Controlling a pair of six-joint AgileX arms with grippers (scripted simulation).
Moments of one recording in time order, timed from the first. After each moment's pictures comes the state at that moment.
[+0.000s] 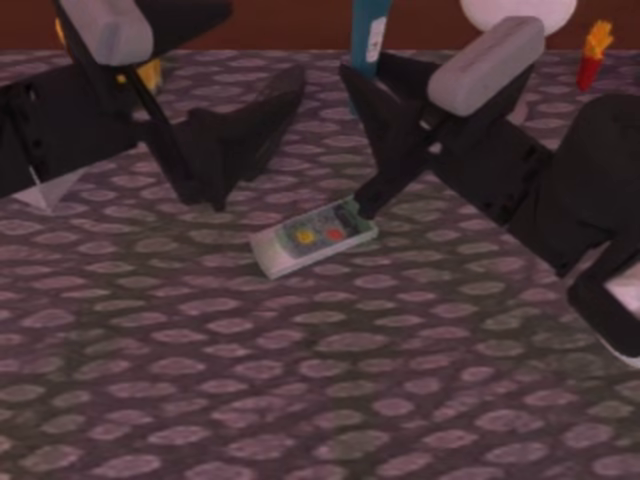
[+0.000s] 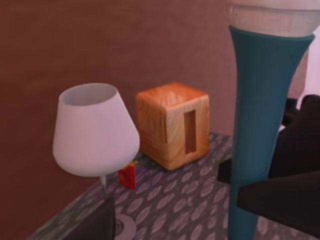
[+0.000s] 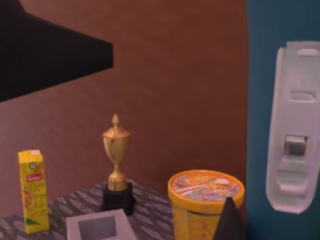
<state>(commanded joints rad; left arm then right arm) -0.31 1.24 0.74 0.44 0.75 0.11 0.63 1.61 0.72 1.02 -0.15 0.03</state>
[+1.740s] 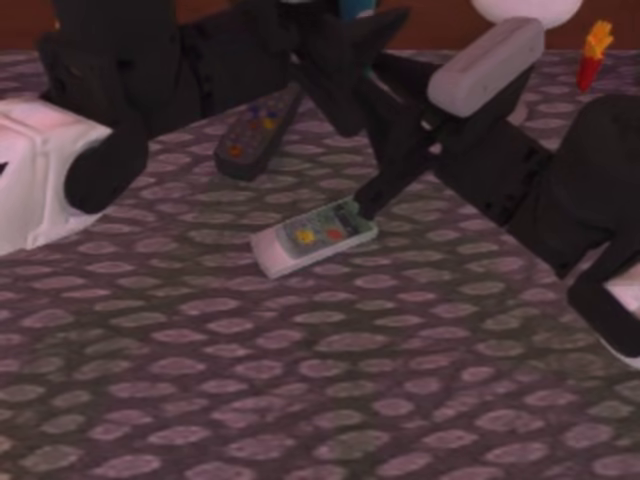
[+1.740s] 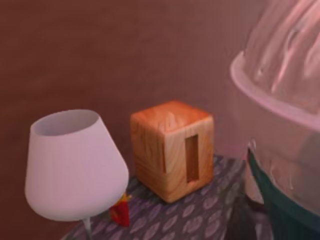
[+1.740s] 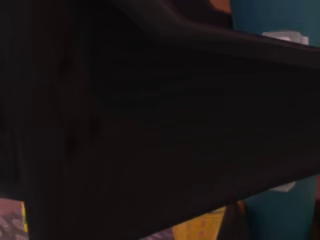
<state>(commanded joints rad) -0.52 1.57 1.01 0.53 0.55 0.10 0.63 1.61 0.72 1.02 -0.15 0.03</state>
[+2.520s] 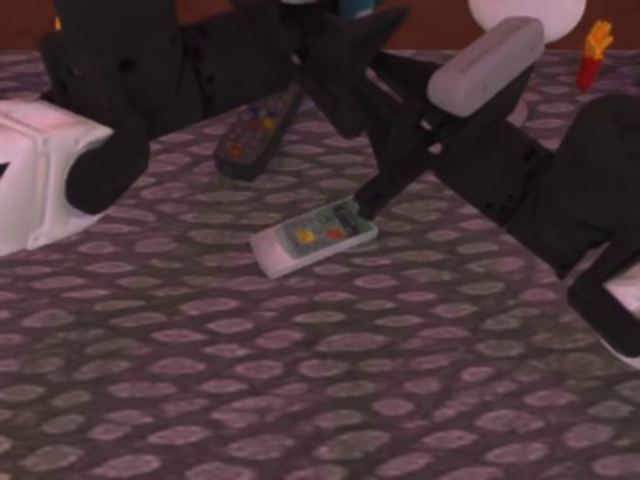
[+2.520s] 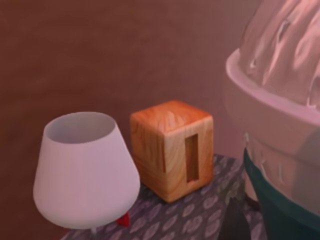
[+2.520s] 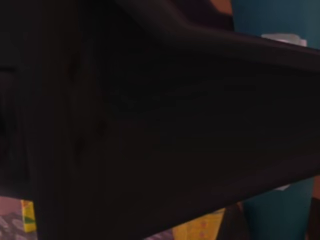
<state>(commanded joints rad) -0.52 1.57 1.01 0.53 0.55 0.10 0.63 1.61 0.72 1.02 -0.15 0.03</state>
